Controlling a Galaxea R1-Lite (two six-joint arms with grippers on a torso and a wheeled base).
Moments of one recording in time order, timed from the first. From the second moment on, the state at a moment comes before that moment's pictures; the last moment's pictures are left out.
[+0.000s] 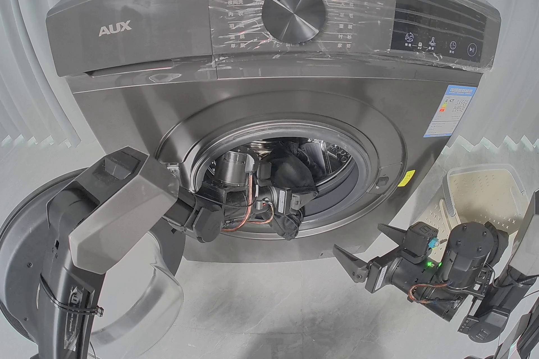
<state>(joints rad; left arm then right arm) -0.52 2.44 -1.45 -0.61 -0.24 -0.14 0.74 1.90 -0.18 -1.54 -0.23 0.17</state>
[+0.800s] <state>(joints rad) -0.51 2.52 -1.45 -0.61 -0.23 -0.06 0.74 1.89 -0.18 -1.54 -0.23 0.17</state>
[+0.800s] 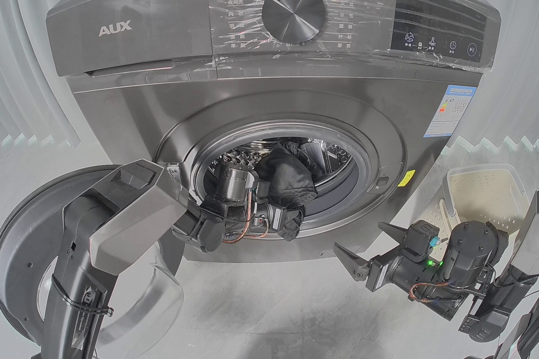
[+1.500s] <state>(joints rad) -0.46 2.64 -1.88 -0.72 0.00 -0.12 0.74 1.89 -0.18 -1.54 -0.23 0.17</state>
